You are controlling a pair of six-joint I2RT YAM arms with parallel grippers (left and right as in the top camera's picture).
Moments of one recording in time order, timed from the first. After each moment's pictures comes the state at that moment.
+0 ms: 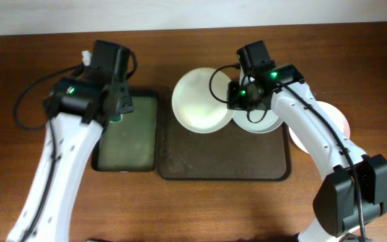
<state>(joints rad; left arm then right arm) -0.26 1.53 1.68 -1.27 -0.35 -0.40 0.33 1.80 1.54 -0.91 -0.09 0.40</state>
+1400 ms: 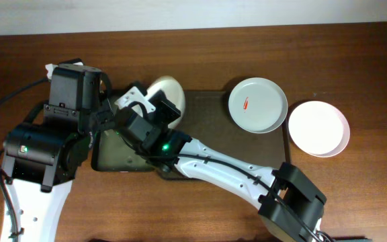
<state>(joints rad) -0.26 1.29 1.68 -1.30 -0.37 -0.41 0.99 1.98 1.56 -0.29 0.90 -0.13</state>
